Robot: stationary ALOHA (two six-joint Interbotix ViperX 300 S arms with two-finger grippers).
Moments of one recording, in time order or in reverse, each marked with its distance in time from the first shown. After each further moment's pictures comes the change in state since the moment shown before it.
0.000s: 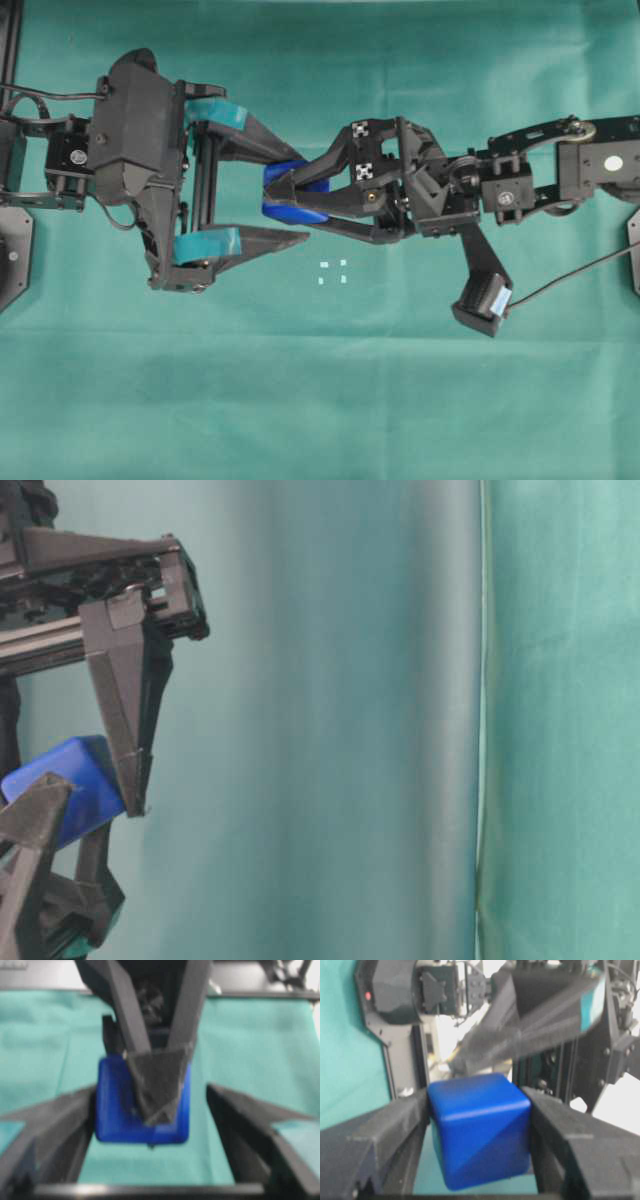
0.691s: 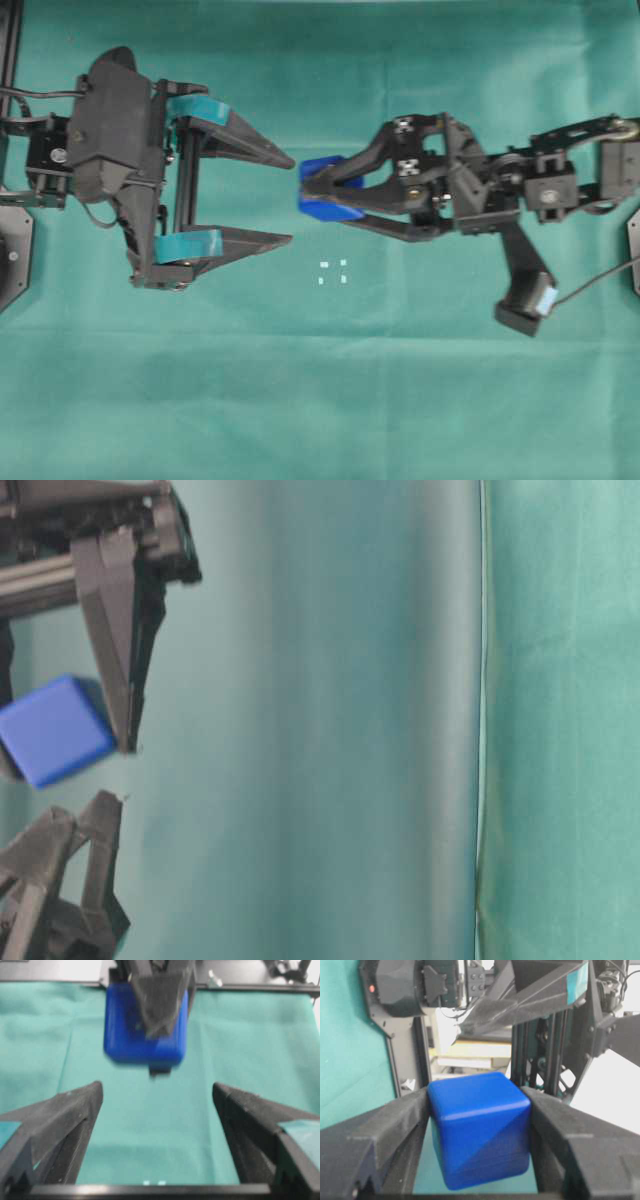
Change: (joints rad) left arm 0.006 -0.060 0.052 0.000 0.014 -0.002; right arm 0.000 -0.120 0.106 0.002 0.000 0.003
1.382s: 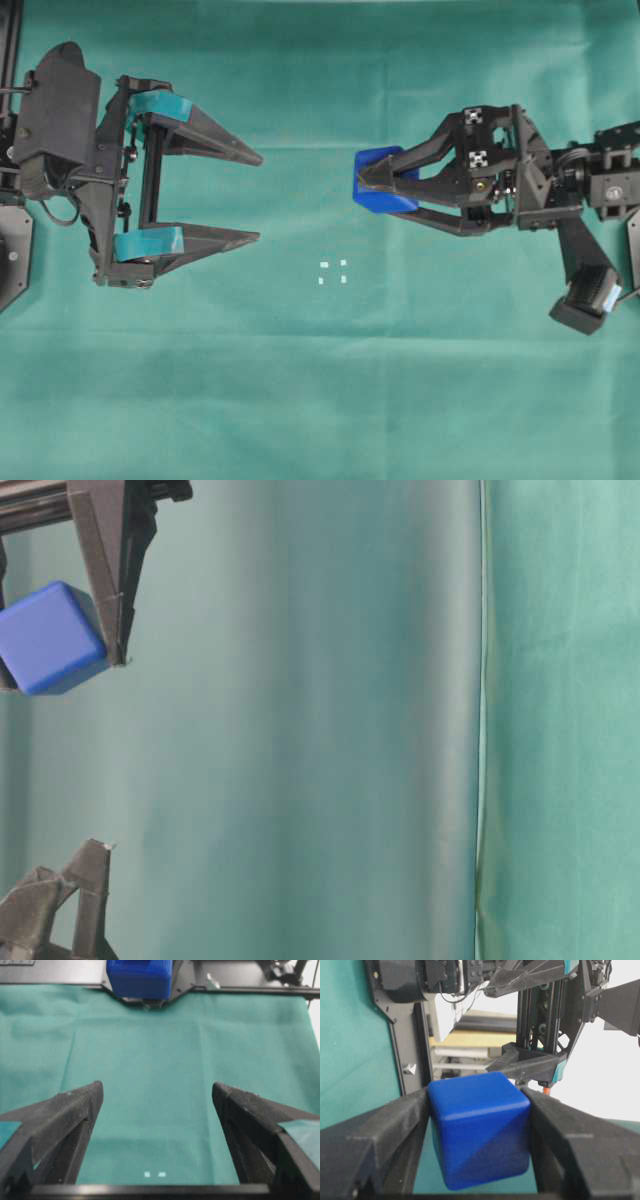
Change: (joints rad) left arm 0.000 -0.075 0.054 0.000 0.002 0.000; right arm 0.000 -0.127 0.094 0.005 0.037 0.006
